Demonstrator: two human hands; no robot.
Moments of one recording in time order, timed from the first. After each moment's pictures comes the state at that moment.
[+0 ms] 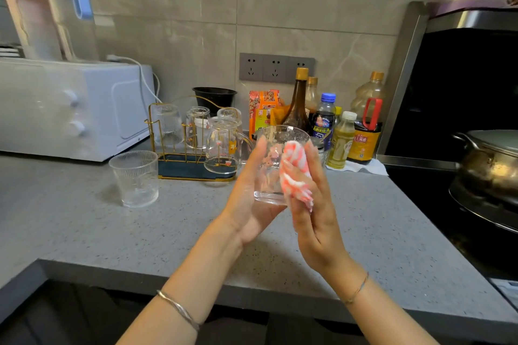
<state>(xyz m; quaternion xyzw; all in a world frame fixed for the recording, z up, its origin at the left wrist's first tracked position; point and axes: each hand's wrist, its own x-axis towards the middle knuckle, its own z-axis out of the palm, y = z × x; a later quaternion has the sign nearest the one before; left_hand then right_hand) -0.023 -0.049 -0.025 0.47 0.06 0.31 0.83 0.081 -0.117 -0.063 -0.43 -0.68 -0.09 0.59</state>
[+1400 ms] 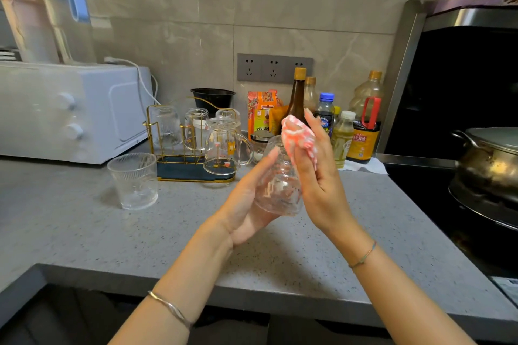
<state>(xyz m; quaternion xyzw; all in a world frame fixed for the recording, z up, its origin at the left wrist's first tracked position) -0.029 -0.048 -0.023 0.50 0.10 0.27 0.82 0.084 -0.110 -0.013 -0.48 -0.62 0.00 0.62</state>
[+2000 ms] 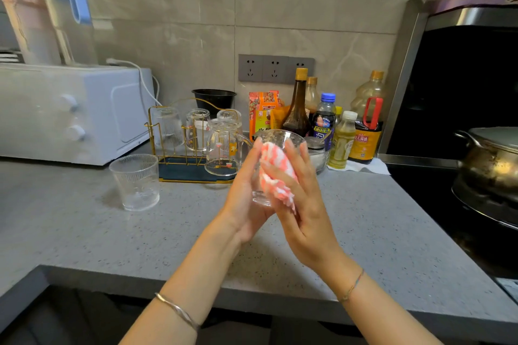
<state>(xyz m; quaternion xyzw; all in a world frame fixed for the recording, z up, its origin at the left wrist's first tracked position) -0.023 -0.044 -0.022 0.45 0.12 0.32 0.82 0.073 -0.107 -0.056 -0.46 -0.69 -0.12 0.54</state>
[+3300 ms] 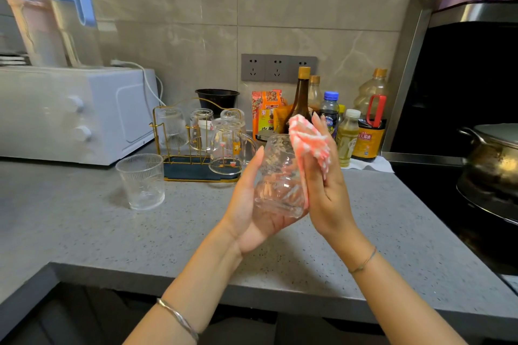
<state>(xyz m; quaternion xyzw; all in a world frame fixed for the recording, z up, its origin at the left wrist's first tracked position) -0.031 -0.050 -0.032 0.43 0.08 0.27 0.86 0.084 -0.104 -0.028 -0.45 -0.59 0.00 0.67</state>
